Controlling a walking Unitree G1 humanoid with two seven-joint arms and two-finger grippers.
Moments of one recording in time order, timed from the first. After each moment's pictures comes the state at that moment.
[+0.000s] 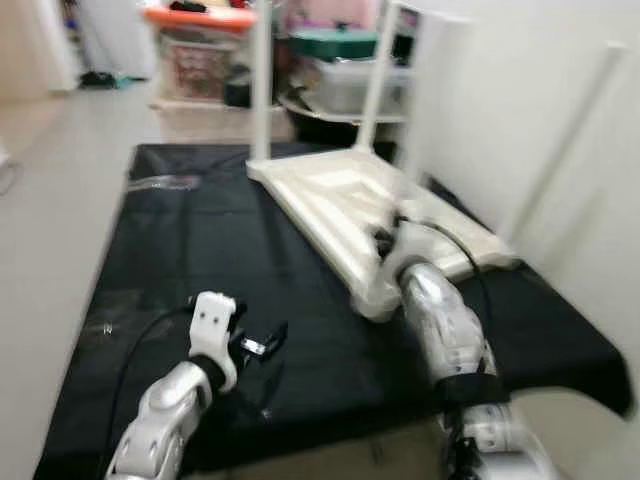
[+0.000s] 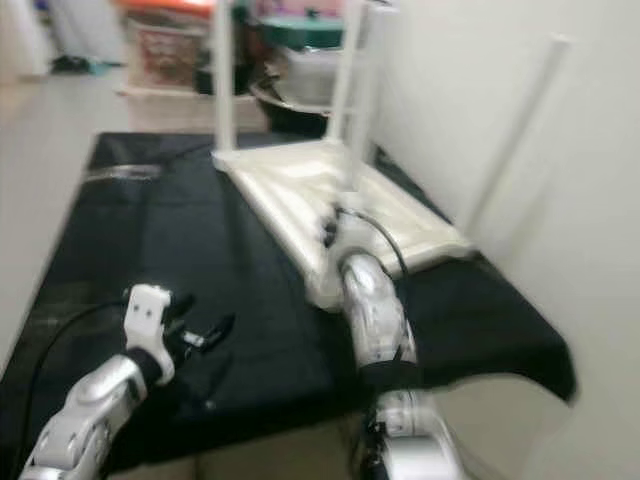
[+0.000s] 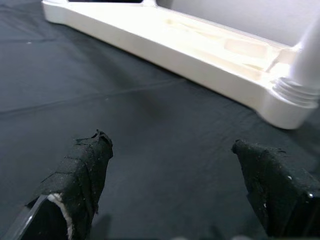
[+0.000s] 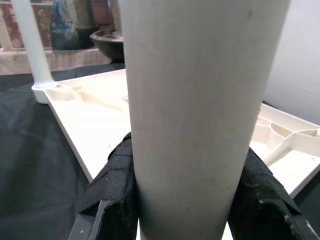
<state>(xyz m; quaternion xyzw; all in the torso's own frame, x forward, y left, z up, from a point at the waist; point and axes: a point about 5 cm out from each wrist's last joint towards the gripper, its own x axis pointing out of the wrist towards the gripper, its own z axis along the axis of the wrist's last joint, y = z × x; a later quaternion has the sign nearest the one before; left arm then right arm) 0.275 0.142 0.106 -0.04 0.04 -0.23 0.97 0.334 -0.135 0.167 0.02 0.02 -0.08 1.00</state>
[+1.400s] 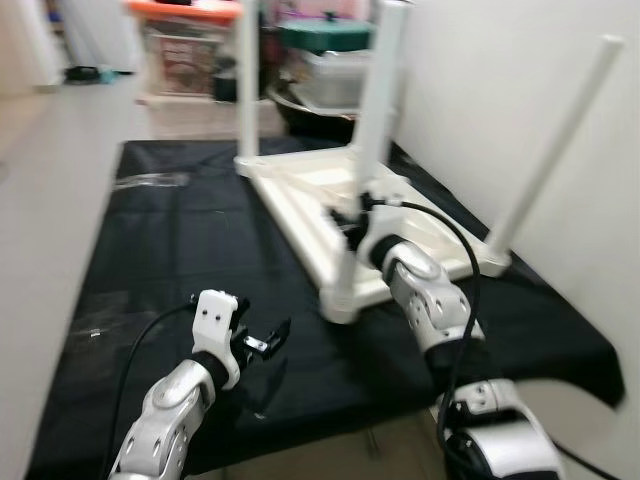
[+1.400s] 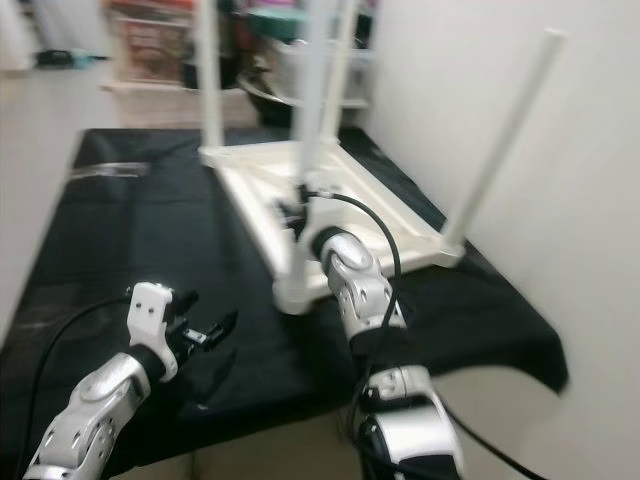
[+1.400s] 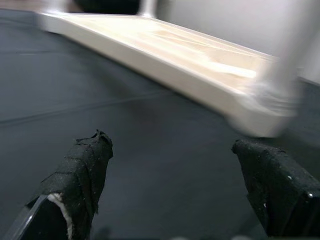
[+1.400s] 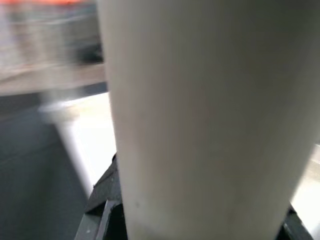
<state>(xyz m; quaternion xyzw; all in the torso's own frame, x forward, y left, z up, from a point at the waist) 0.277 0.142 0.108 -0.04 0.03 -0.23 0.97 0.353 -0.147 0.178 0.06 0.02 -0.11 0.99</state>
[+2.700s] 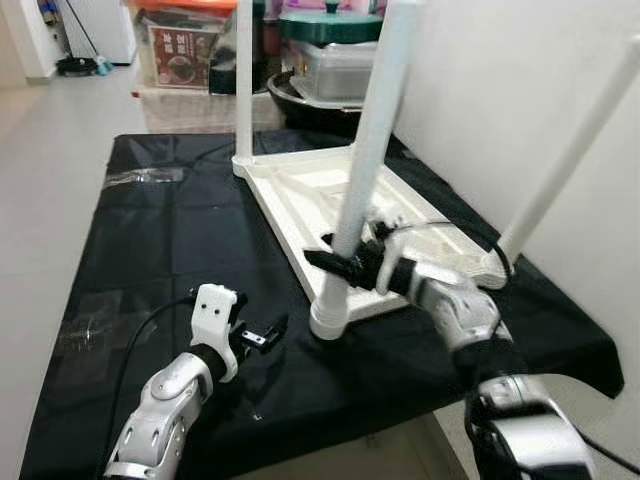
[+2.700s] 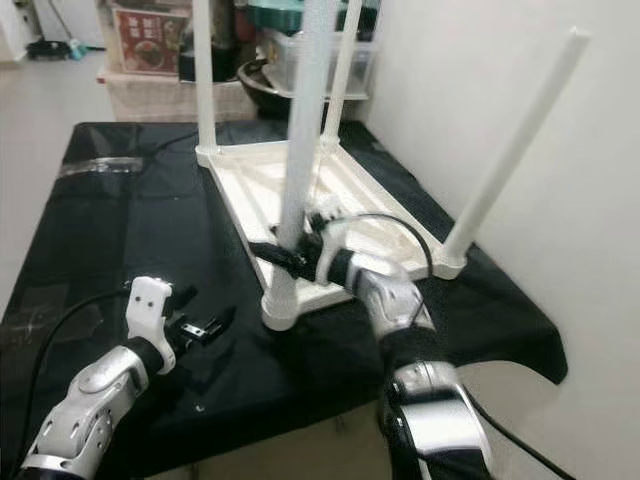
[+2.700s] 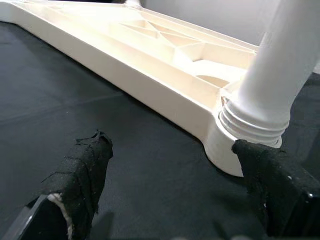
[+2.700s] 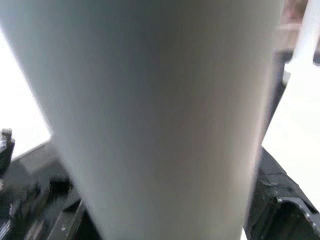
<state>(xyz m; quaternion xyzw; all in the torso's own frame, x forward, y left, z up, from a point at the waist) 0.285 0.138 0.112 -0.04 0.02 -0.24 0.97 0.373 -0.107 0.196 0.06 0.02 0.48 0.88</state>
